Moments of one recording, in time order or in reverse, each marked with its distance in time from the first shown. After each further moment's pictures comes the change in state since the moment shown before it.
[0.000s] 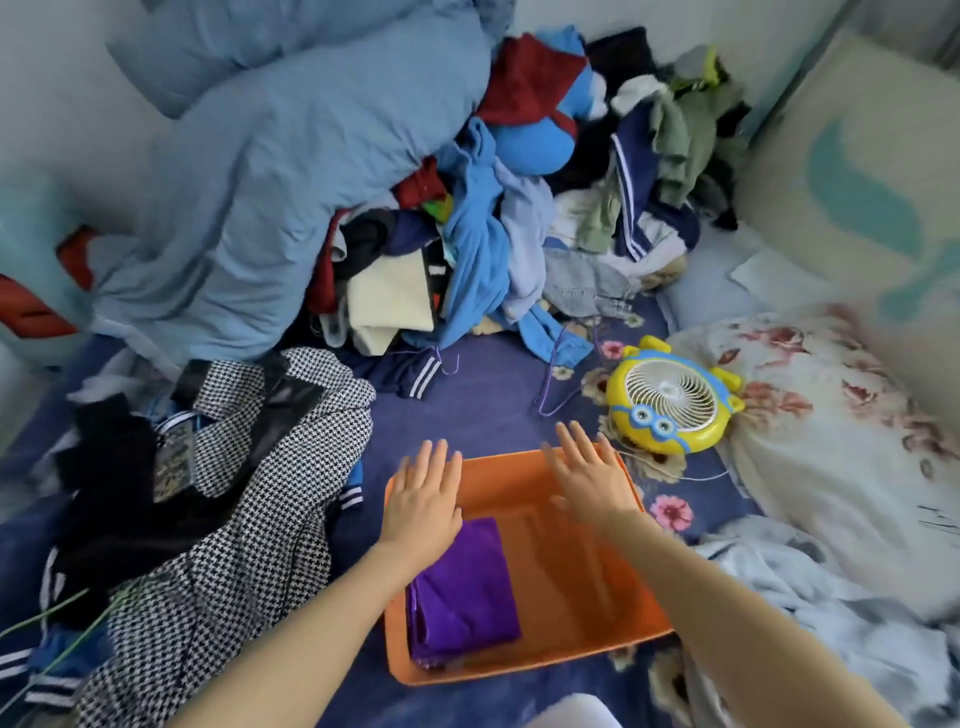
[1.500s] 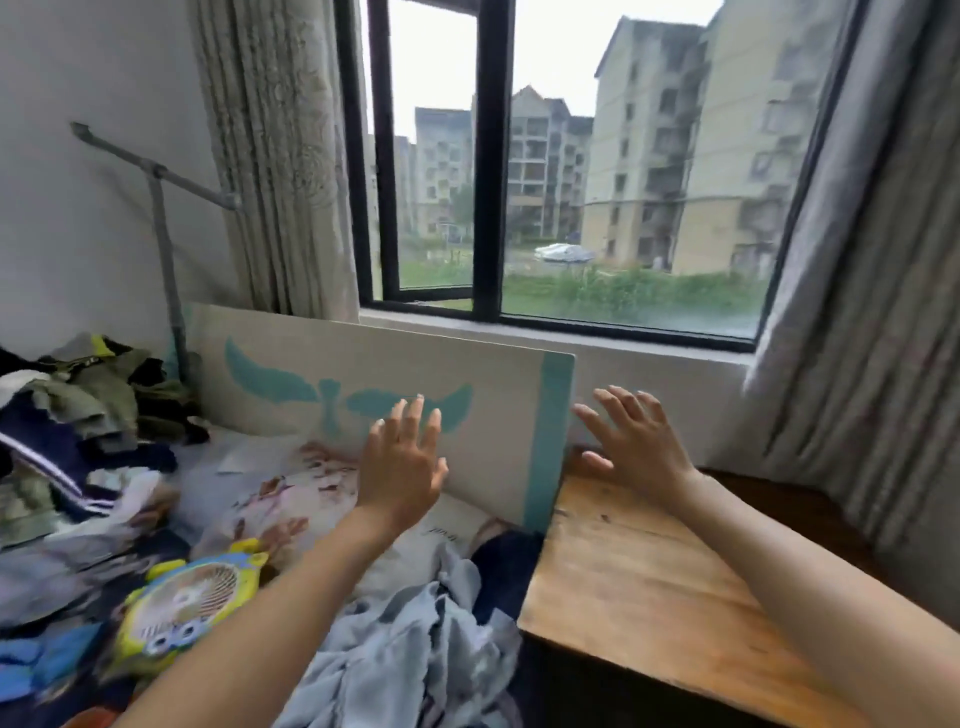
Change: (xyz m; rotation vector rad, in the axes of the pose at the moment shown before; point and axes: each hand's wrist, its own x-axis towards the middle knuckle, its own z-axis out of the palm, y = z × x) left_hand -0.055 0.467 -0.273 -0.233 0.833 0.946; right_hand -0.612 0.200 -0.077 -0.565 0.611 1.000
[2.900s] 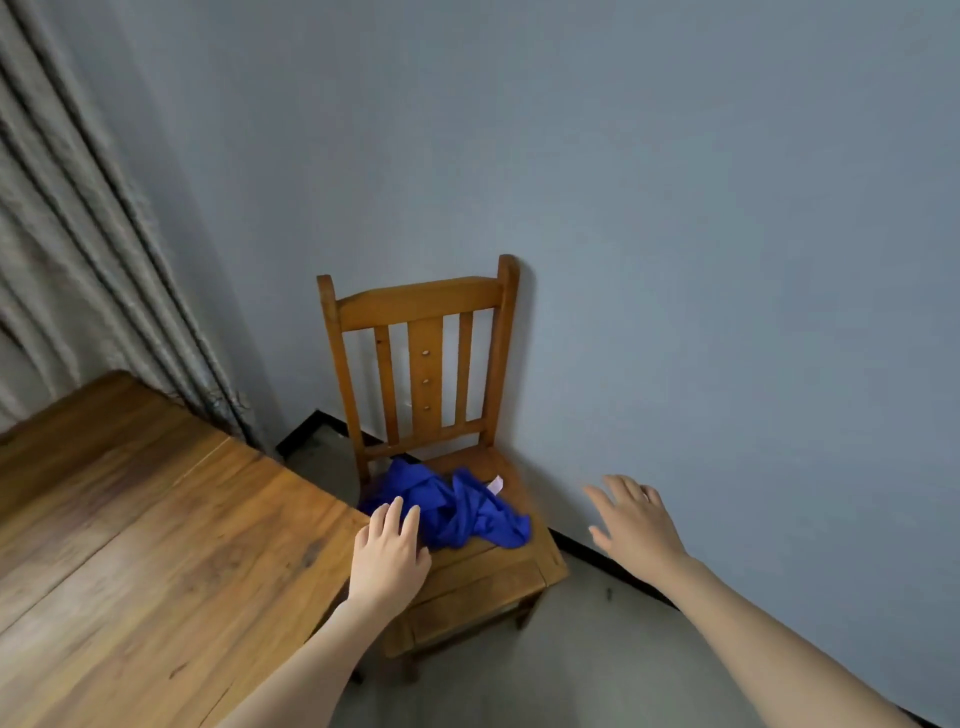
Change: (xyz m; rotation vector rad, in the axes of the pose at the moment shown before) left_hand -0.044 0.686 0.110 -0.736 -0.833 1.187; right_hand -0.578 0.156 -0.124 -0.388 -1.116 1.497
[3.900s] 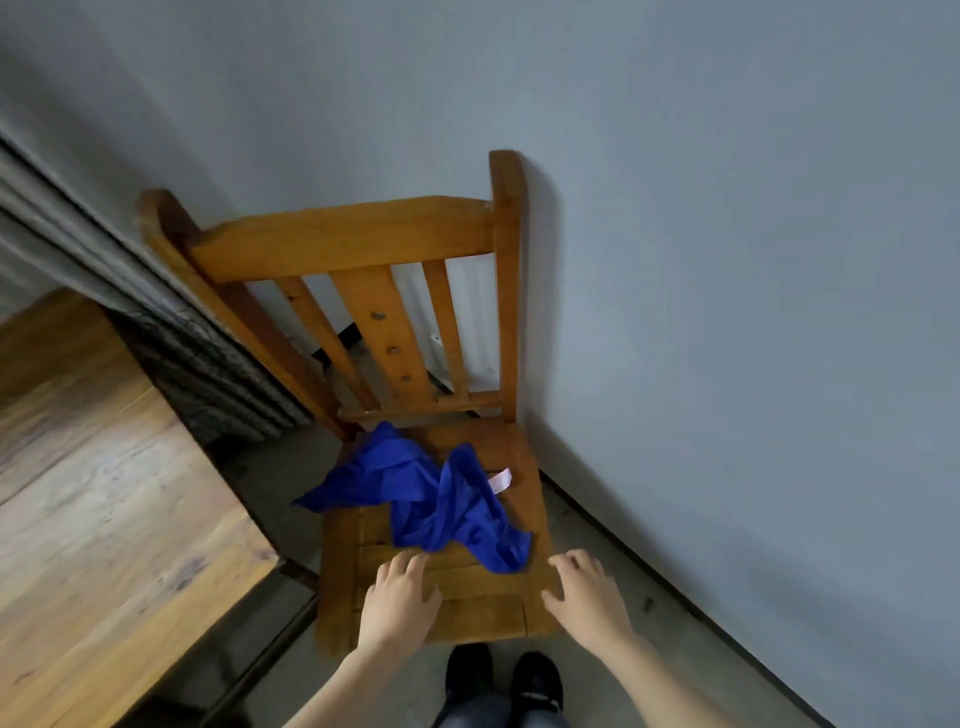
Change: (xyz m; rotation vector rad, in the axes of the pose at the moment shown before) left_hand 0.160 0.116 0.133 -0.265 -0.310 -0.488; right_hand 0.145 0.075 0.203 0.580 -0.649 -0.084
